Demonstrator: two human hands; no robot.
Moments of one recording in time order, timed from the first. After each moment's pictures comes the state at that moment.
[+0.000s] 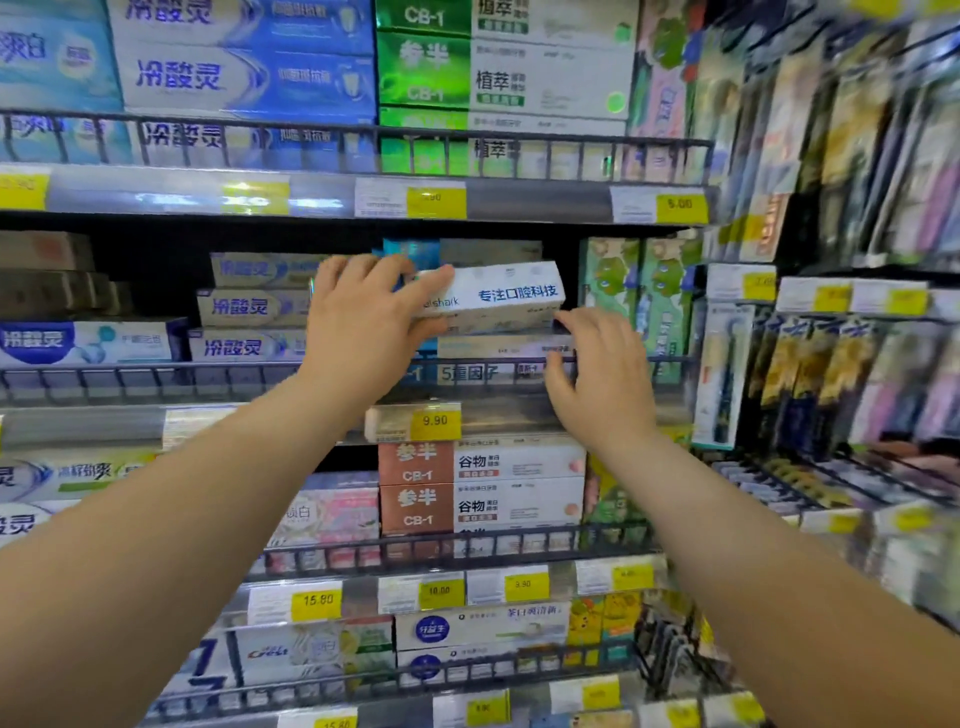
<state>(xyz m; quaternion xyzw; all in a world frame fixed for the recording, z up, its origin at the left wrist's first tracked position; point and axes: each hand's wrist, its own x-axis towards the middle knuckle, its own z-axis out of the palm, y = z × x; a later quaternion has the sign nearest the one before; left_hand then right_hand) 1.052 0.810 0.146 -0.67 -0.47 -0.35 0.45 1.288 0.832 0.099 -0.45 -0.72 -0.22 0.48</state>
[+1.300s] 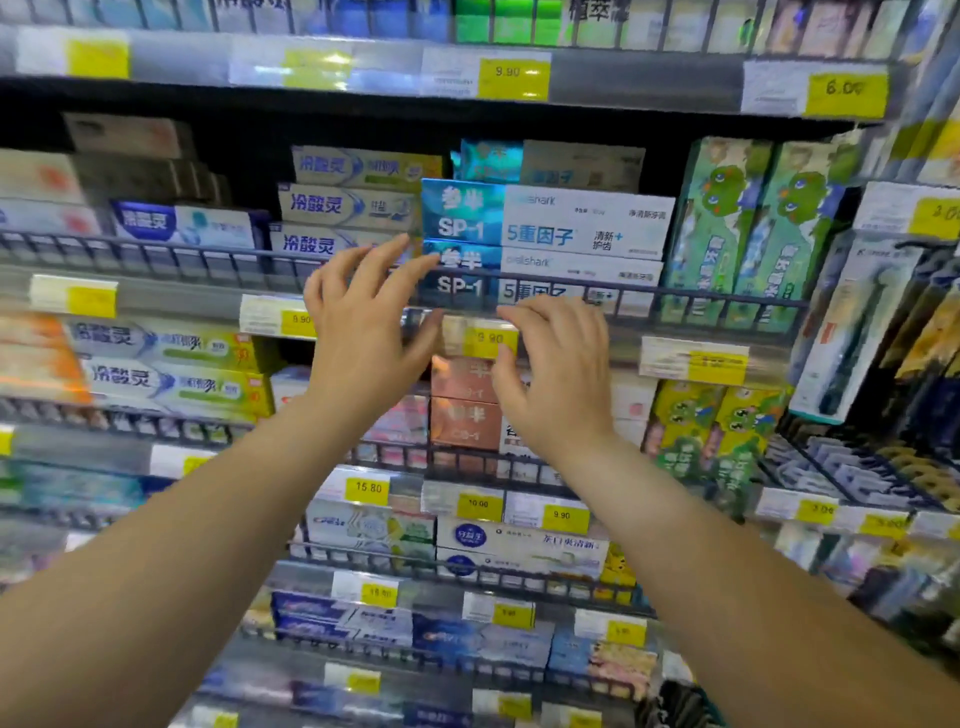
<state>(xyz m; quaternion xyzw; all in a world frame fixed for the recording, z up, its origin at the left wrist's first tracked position) 1.031 0.773 0.058 -0.60 -0.58 -0.43 0.34 1.213 0.812 0.043 -0.27 -0.77 -0.17 0.55</state>
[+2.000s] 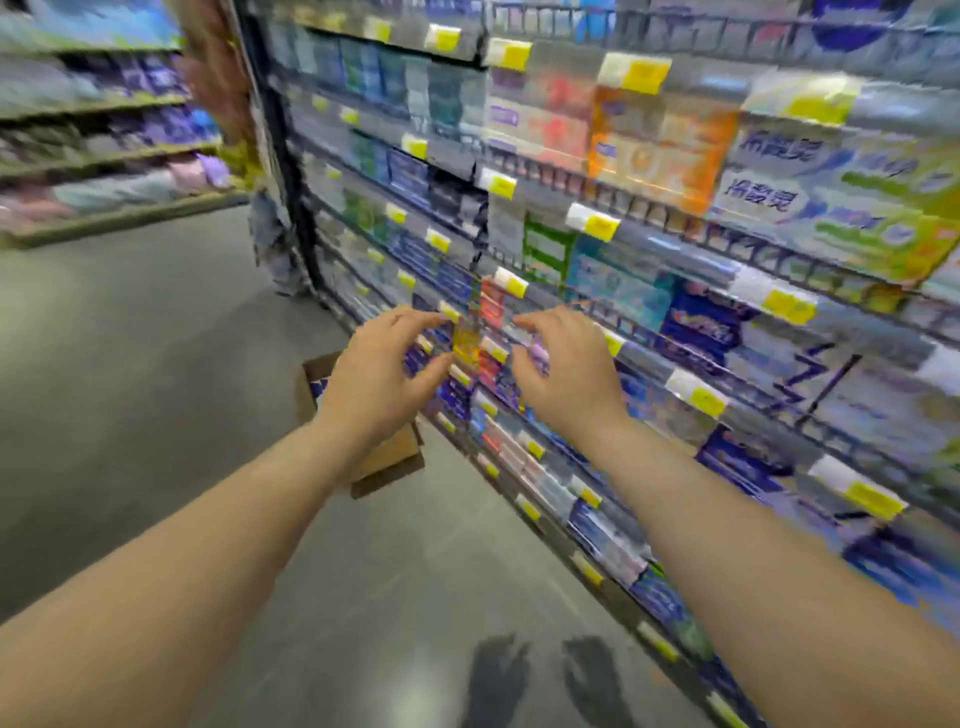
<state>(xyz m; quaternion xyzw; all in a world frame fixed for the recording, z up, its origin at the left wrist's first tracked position) 0.721 0.298 -0.110 -0.41 -0.84 -0.33 0.16 0.817 0.479 -0.108 -0.07 -0.93 0.17 0.33</state>
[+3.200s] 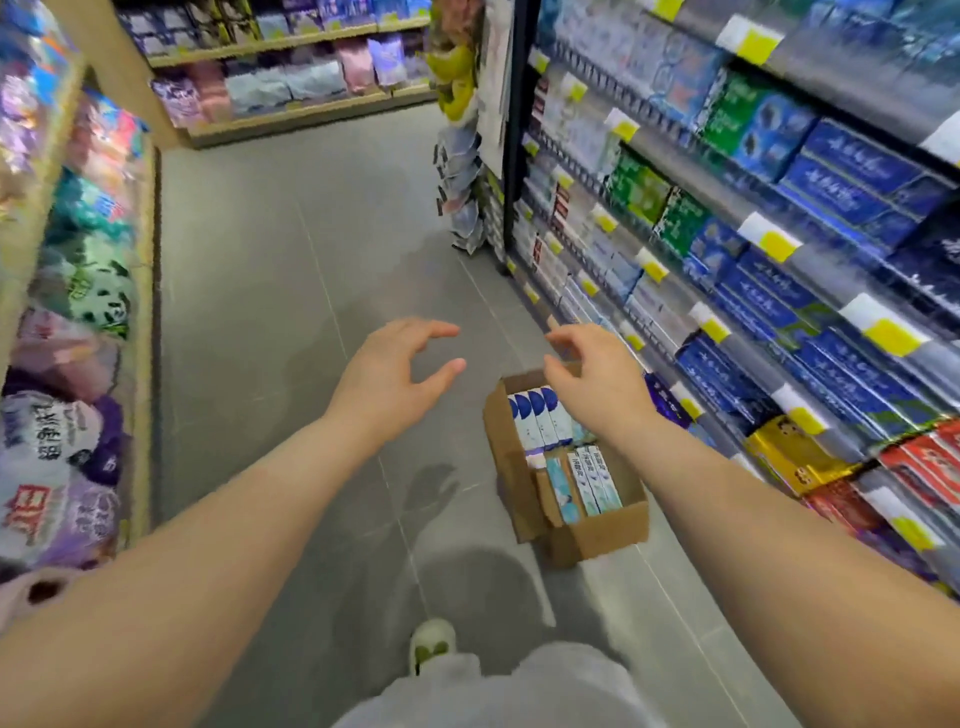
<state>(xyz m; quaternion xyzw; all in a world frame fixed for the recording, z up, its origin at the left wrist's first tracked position) 0.101 0.024 -0.187 -0.24 -0.91 -0.34 0.01 0.149 0.249 -0.207 -0.08 -0.94 0.32 0.08</state>
